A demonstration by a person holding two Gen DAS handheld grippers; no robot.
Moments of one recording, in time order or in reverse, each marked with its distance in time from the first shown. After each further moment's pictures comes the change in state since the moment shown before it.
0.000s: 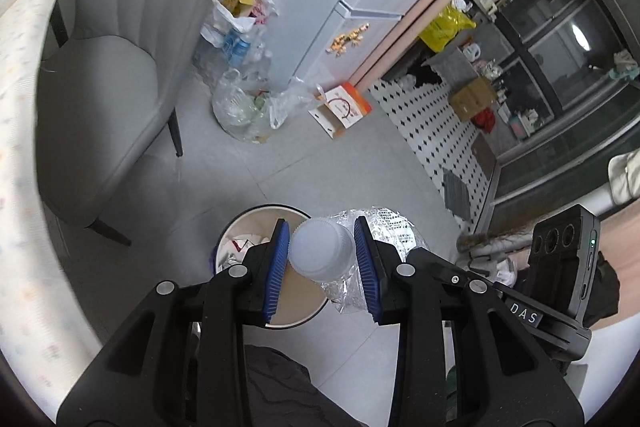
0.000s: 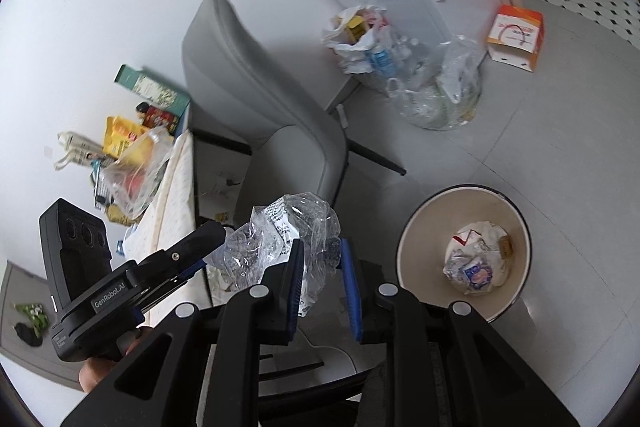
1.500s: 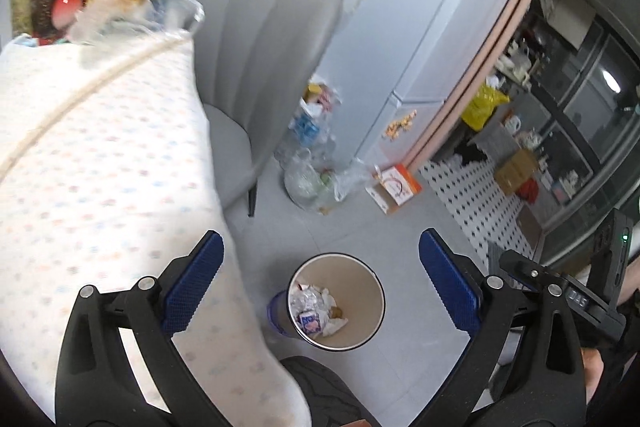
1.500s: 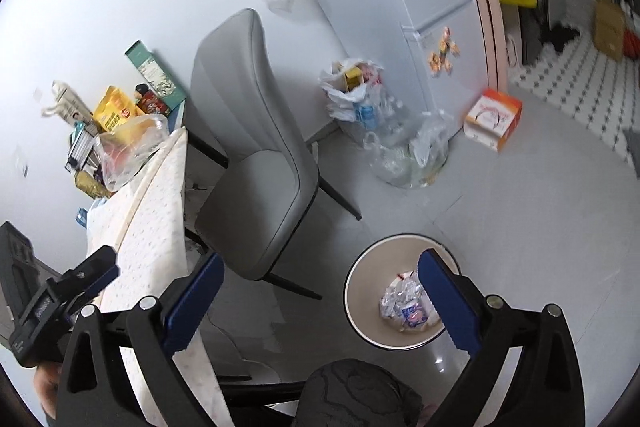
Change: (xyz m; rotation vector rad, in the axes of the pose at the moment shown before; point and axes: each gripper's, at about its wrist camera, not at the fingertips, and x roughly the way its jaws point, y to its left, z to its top) left arm -0.158 0.018 -0.066 -0.050 -0.358 0.214; right arm -0.088 0.080 -0.026 -0.279 -0.170 -0.238
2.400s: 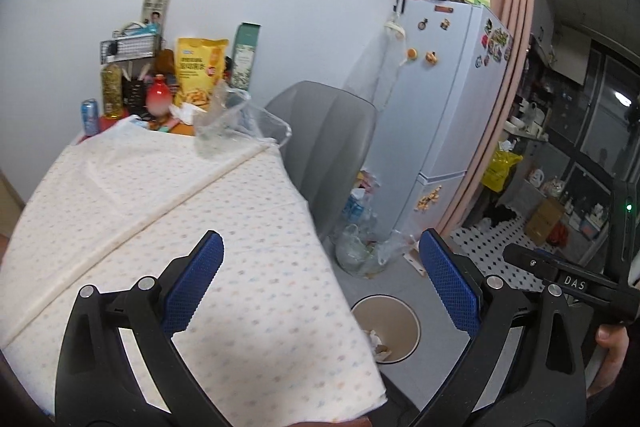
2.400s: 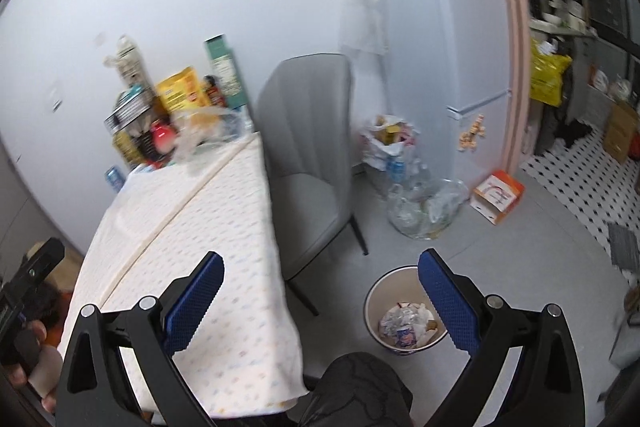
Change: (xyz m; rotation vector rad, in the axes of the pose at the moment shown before) left arm -0.243 0.022 -0.045 0.046 -0.324 0.175; right arm -0.152 0.148 -0.052 -0.285 -0.122 0.065
